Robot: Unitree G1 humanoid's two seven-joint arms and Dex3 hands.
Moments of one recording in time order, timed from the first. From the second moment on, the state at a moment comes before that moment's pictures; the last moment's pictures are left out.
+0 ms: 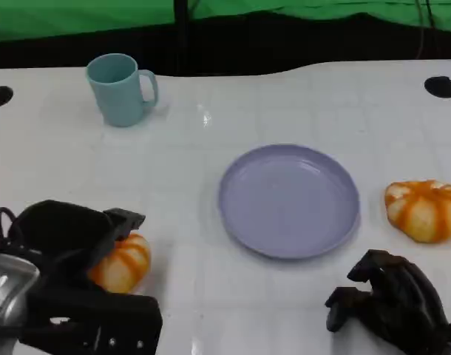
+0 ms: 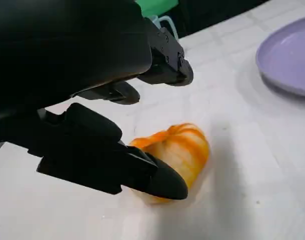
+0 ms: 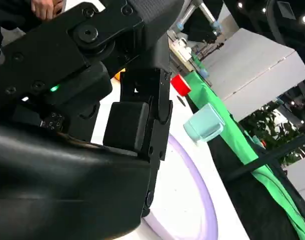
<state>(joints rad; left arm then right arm) -0.09 0.56 -0.23 -0.26 0.95 0.08 -0.55 -0.08 0.05 -0.20 0.42 0.51 0.12 0.67</state>
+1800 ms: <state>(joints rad) -0.39 0.43 -0.45 0.71 0.83 -0.21 0.37 -0.07 0.06 -0.20 0.42 0.51 0.12 0.67</state>
